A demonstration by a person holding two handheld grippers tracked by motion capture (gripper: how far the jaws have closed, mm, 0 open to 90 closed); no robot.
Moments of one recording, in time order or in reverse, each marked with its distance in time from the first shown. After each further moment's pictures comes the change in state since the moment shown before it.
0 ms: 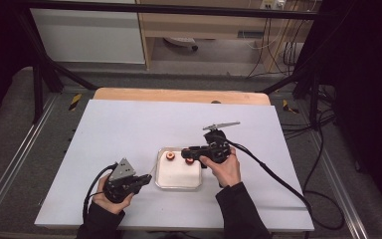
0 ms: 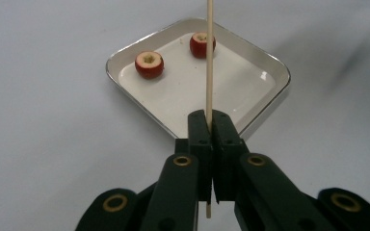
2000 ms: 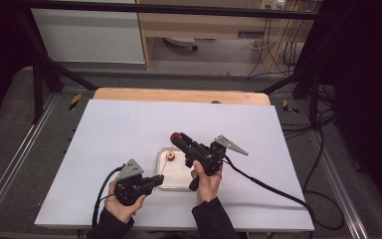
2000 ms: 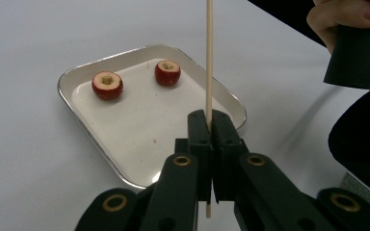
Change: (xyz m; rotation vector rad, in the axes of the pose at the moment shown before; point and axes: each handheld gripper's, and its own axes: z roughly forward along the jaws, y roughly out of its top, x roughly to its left) left arm -0.025 0.012 0.012 -0.069 -0.061 -0.152; right arm 0.019 -0.037 0.020 -0.680 0.219 0.119
